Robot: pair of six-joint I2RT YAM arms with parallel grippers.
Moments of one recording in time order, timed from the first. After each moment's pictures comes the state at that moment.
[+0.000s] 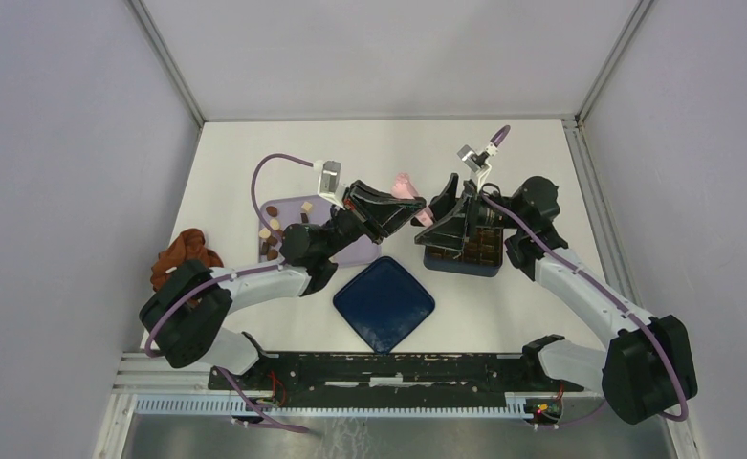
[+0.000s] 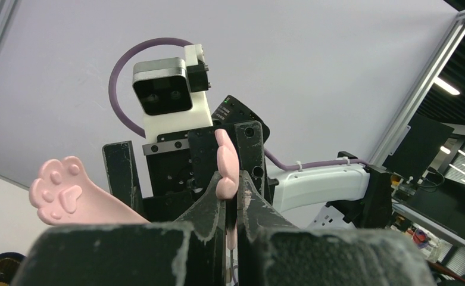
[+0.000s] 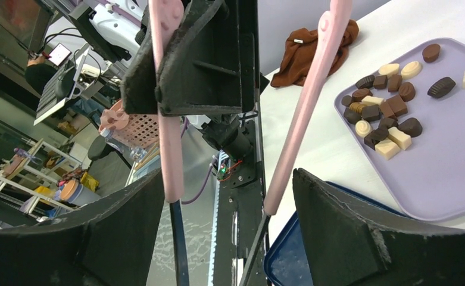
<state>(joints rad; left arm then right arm) -0.81 1.45 0.69 1.48 0.36 -0.90 0.36 1.16 0.72 0.67 -1.16 0.83</state>
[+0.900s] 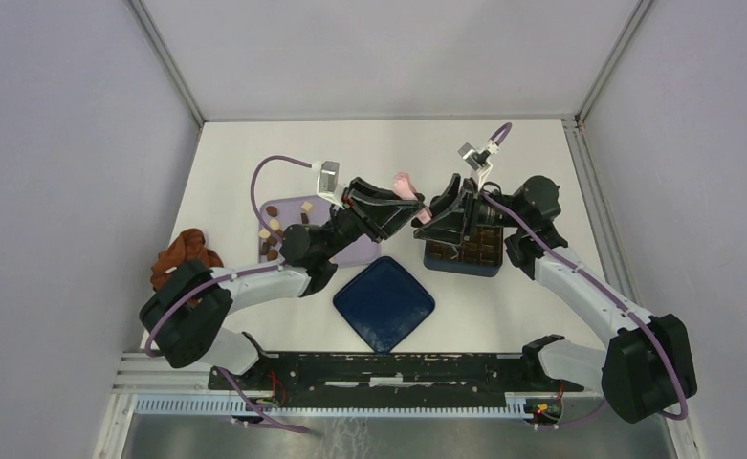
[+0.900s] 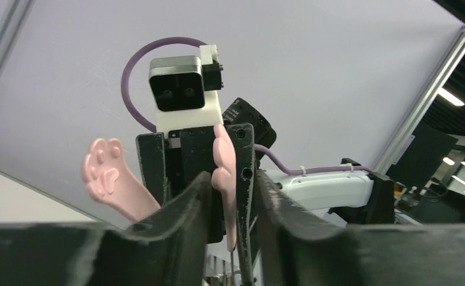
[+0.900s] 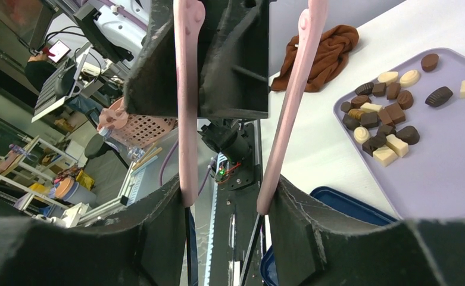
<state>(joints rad) -0.81 1.45 0.68 1.48 0.33 -0.90 0.36 1.17 0.73 0.70 -1.16 0.84</state>
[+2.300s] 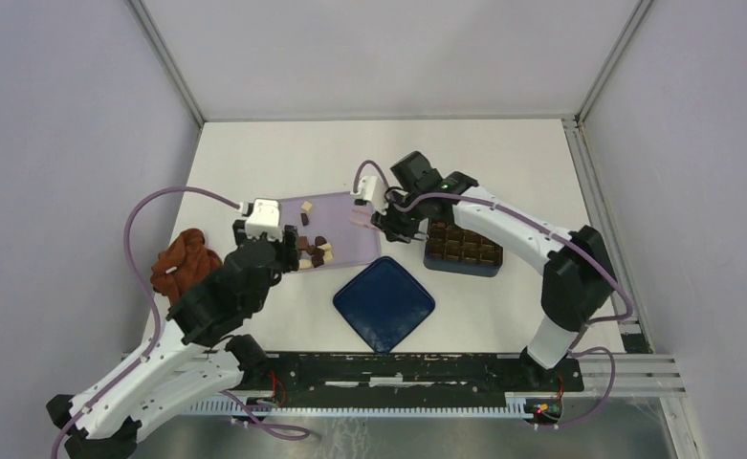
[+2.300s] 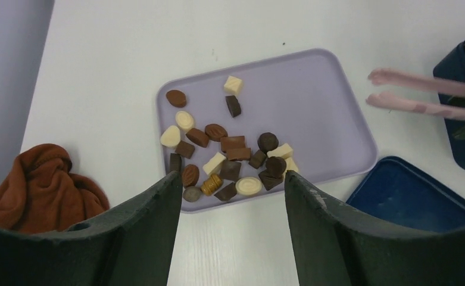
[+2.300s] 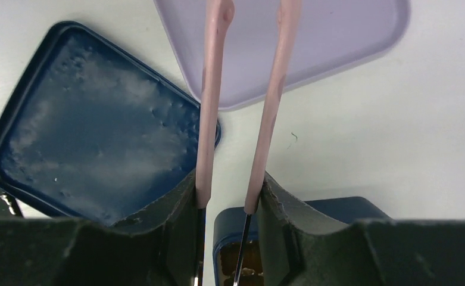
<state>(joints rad) -0.81 0.63 0.77 -0.58 -0.70 -0.21 0.70 1.67 1.39 -0.64 -0.34 -0.51</state>
